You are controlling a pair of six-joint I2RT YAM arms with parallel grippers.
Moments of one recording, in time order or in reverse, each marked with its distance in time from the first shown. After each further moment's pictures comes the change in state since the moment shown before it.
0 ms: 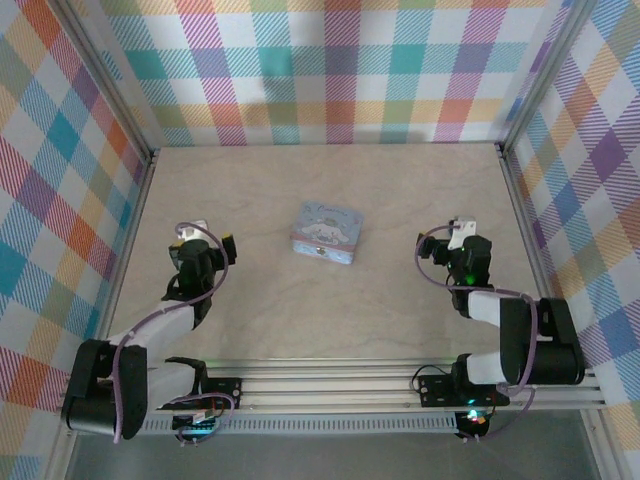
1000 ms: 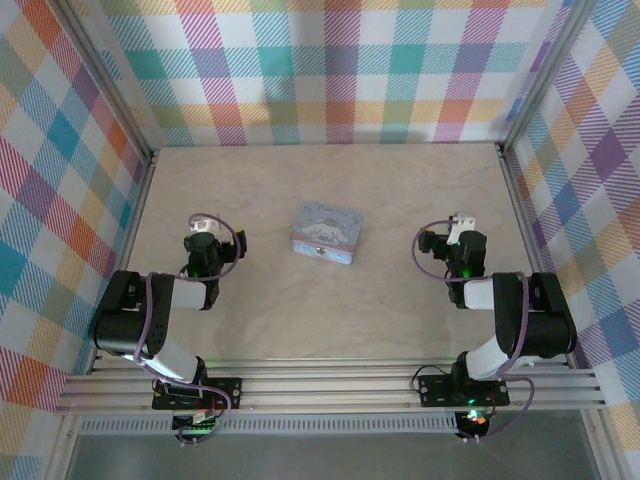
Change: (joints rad) left arm 0.047 0.410 0.065 0.349 0.181 0.019; right arm 0.005 0.129 0.055 0.053 0.081 0.000
